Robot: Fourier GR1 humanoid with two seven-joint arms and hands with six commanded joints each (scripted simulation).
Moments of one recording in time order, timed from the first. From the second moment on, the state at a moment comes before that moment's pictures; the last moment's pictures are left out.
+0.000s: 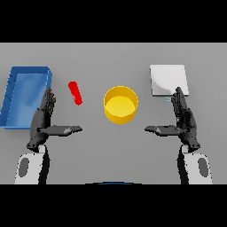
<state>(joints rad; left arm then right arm) 0.00 0.00 0.00 -1.57 0.00 0.00 0.00 0.00 0.00 0.00 -1.57 0.00 0.00 0.00</state>
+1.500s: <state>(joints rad) -0.25 0.06 -0.03 -1.25 -0.17 0.01 -0.05 0.11 -0.06 0.12 -1.71 0.25 -0.06 -0.09</state>
